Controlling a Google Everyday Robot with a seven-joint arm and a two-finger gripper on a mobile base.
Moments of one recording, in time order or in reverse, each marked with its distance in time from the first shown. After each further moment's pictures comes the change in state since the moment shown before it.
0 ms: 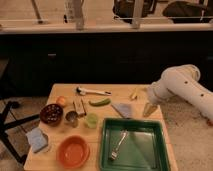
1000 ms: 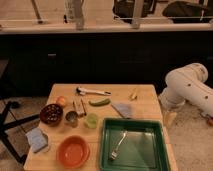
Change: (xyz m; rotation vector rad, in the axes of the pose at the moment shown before) arm 0.089 0.046 -0.034 -0.130 0.321 0.018
